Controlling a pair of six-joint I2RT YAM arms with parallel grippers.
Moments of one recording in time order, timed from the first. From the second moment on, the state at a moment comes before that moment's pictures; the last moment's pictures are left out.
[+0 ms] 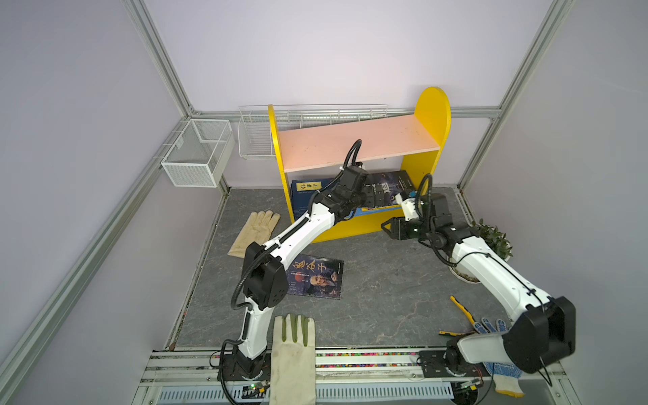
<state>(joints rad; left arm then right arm) -0.75 1.98 1.92 -0.49 -0.04 -0.47 0.40 1.42 1.17 -0.49 -0.37 0.18</state>
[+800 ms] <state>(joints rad) -0.37 1.21 0.75 -0.64 -0.07 -0.68 0.62 1.70 1.22 -0.52 -0.34 0.03</state>
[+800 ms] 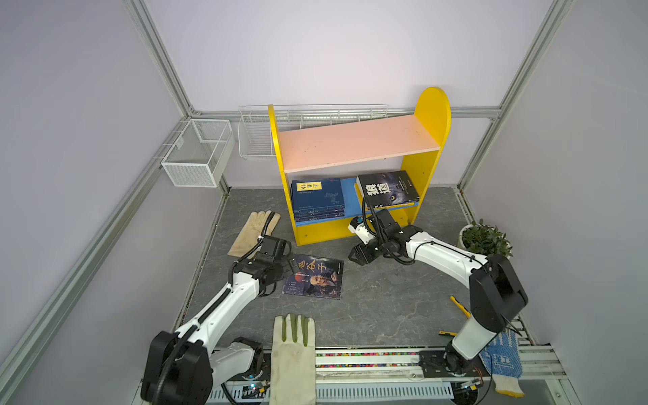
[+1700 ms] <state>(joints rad) -0.58 1.49 0.91 -0.52 0.38 -0.31 0.48 1.88 1.15 -0.56 -0.56 0.05</state>
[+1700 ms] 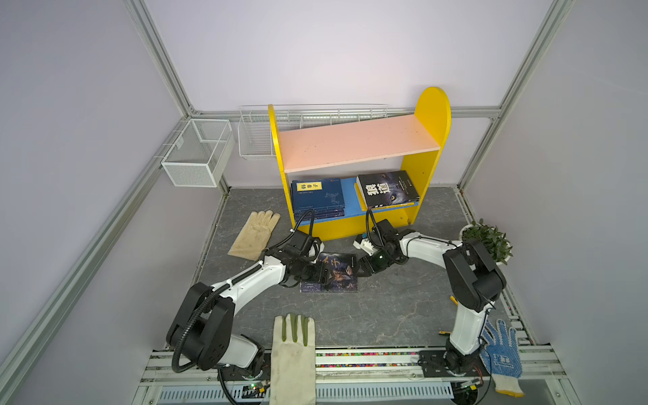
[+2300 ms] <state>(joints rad) -0.46 1.34 0.74 -0.50 0.14 -0.43 0.42 1.78 1.08 -0.53 -0.47 0.09</state>
